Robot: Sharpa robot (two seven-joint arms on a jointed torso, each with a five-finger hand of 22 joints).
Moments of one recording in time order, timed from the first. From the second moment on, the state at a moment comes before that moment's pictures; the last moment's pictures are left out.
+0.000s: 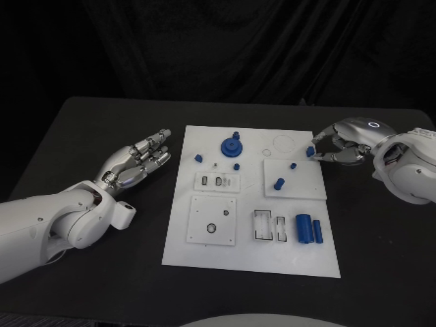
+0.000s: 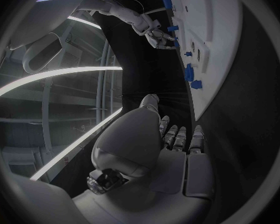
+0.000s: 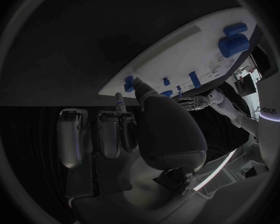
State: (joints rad) left arm 1.20 -1.03 -0.21 1.54 -0.32 -0.18 0.68; left_hand 1.56 0.20 -0.20 0.26 0.61 0.26 0.02 0.03 0.03 0.03 0.07 0.01 0.01 0.00 0.06 0.01 0.00 0.16 0.00 0.16 0.01 0.00; right arm 1.43 -1.09 -0.25 1.57 -1.60 -0.35 -0.17; right_hand 1.25 -0.07 0.19 0.12 0.11 0.82 0.06 0.08 0.20 1.47 -0.02 1.57 1.31 1.47 -0.08 1.56 1.31 0.01 1.47 0.03 1.53 1.31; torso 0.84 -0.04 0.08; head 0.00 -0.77
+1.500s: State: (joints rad) left arm 1.20 -1.03 -0.21 1.54 -0.32 -0.18 0.68; left_hand 1.57 0.21 -0.20 0.26 0.61 0.26 0.02 0.03 0.03 0.03 0.07 0.01 0.01 0.00 0.06 0.01 0.00 0.16 0.00 0.16 0.01 0.00; right arm 1.42 -1.03 -0.25 1.53 -1.60 -0.36 -0.15; right_hand 1.32 -0.05 0.20 0.13 0.28 0.93 0.06 0.12 0.25 1.47 -0.02 1.57 1.31 1.47 -0.08 1.55 1.31 0.01 1.47 0.03 1.53 1.31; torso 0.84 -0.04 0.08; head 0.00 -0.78
